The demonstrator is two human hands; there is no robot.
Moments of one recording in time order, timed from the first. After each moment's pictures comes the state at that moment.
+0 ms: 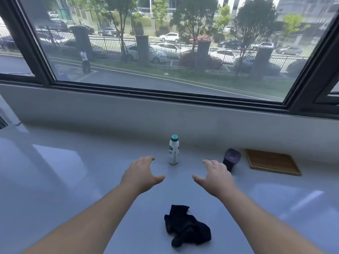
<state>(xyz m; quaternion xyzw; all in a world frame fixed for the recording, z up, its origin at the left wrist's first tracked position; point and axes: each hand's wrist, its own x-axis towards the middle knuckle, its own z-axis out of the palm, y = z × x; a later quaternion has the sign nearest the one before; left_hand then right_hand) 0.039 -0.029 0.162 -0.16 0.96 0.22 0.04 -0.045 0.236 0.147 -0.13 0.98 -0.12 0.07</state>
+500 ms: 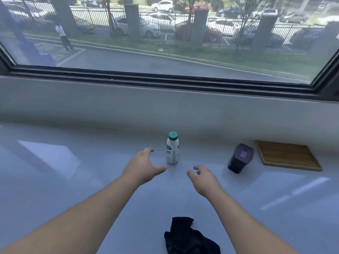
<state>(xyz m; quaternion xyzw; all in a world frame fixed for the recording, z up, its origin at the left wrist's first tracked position) -0.092 -0.056 0.109 -0.19 0.94 0.27 0.10 -0.133 0.179 0.064 0.03 0.90 -0.35 0.25</state>
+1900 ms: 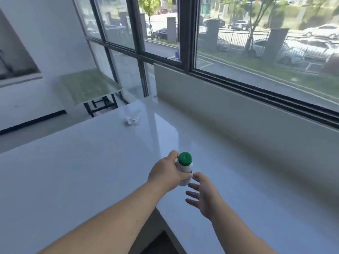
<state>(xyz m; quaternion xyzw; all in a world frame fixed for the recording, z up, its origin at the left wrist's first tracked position) 0.190 -0.225 0.159 -0.44 0.82 0.35 -0.12 0.071 -0.121 0.096 -0.01 0.62 -0.56 0.55</state>
